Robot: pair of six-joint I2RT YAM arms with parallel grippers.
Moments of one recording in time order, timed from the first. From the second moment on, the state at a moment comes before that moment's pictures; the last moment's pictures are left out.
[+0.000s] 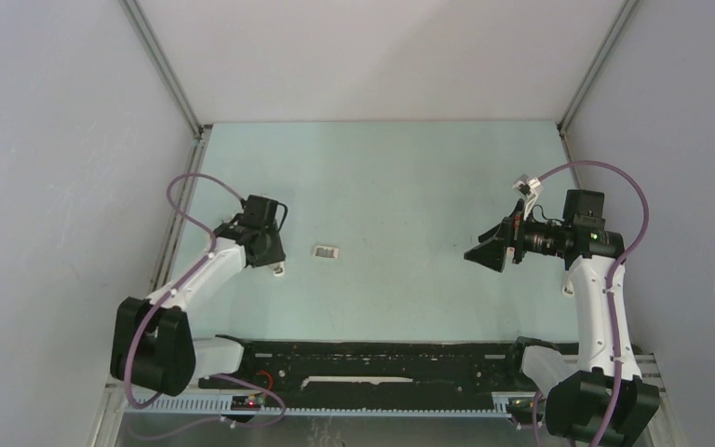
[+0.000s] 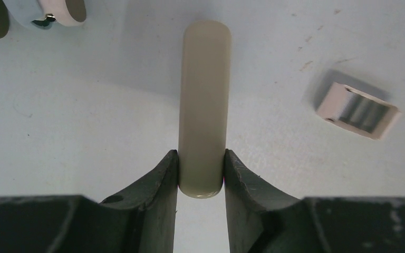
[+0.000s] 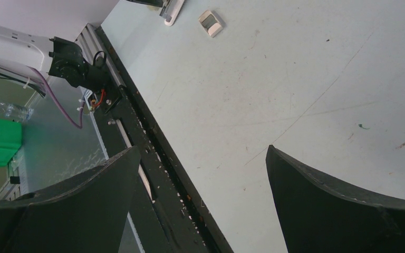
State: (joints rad) left arm -0.26 1.28 0.78 -0.61 -0.24 -0.45; right arm -0.22 1.01 0.94 -0.93 -1.19 -0.42
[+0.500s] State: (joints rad) left arm -0.28 1.03 0.78 -0.61 0.05 -0.44; right arm -0.11 1.05 0.93 -0.93 -1.19 -0.43
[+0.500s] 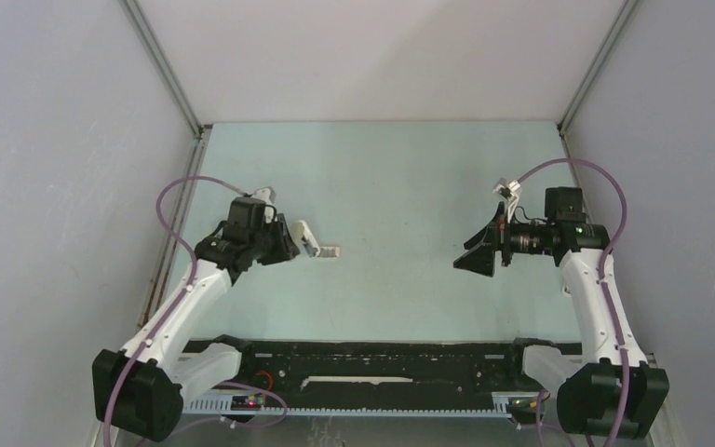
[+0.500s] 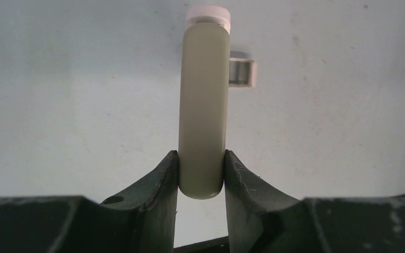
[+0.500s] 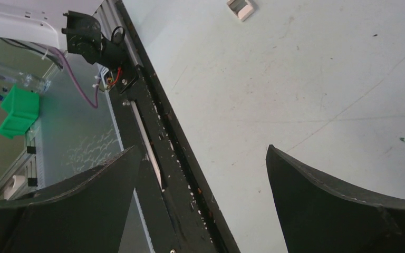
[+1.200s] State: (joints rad) left arm -0.44 1.10 0.95 -0.54 0.25 -0.49; right arm -0.04 1.08 0.91 -0.88 -1.19 -0.48
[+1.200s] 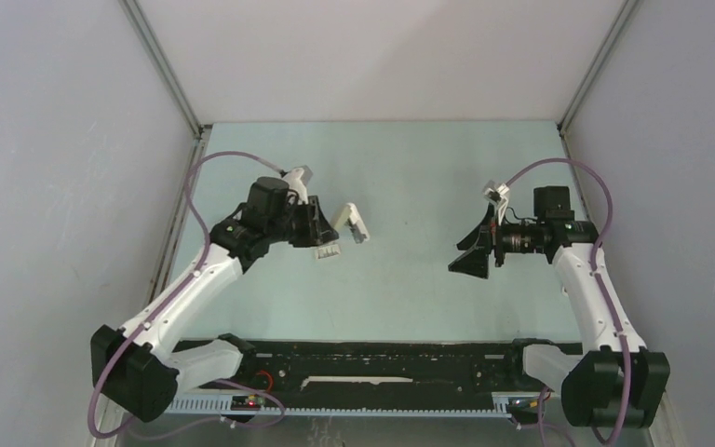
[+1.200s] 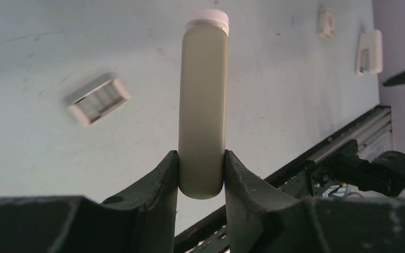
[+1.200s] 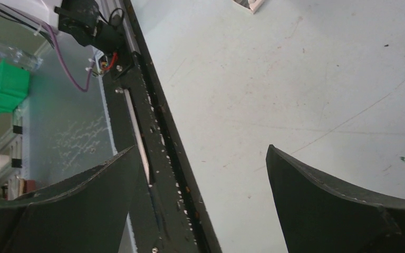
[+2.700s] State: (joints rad) left arm -0.62 1.48 0.94 0.21 0.72 -0.04; right arm 0.17 1.65 1.12 -0.57 -1.28 -0.75
